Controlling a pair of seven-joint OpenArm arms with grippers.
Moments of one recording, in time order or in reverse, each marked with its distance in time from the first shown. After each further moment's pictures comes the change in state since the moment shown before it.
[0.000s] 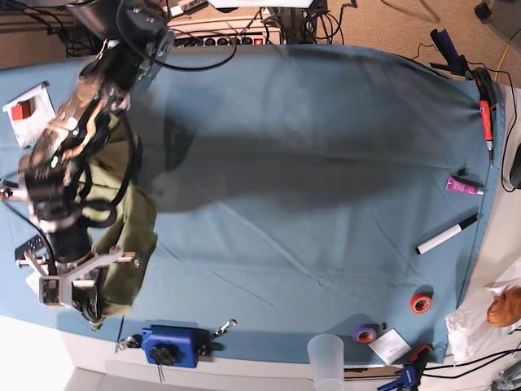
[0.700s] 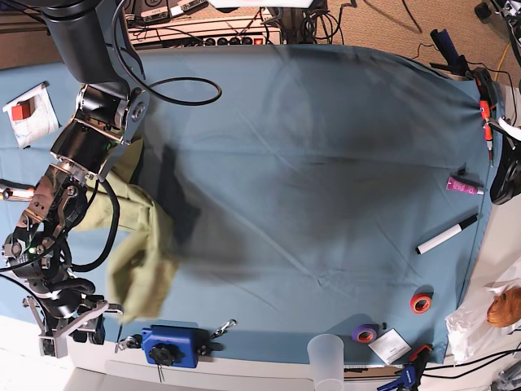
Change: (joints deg) left arm -5.7 6.4 9.8 -0.2 8.2 0.0 -4.3; right arm 16.3 3.7 -0.1 -25.4 0.5 1.4 -6.6
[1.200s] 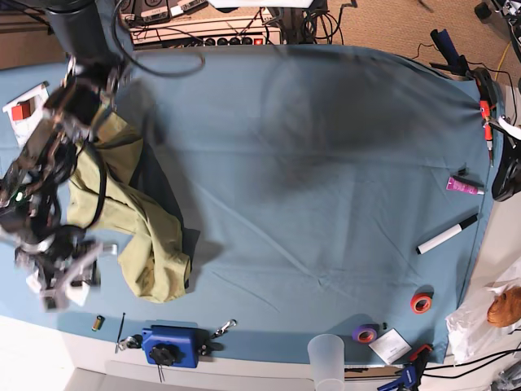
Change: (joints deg) left arm 0.5 0.0 0.0 0.0 1.7 0.0 -0.1; right arm -13.6 5.7 -0.1 17.6 11.2 2.8 -19.1
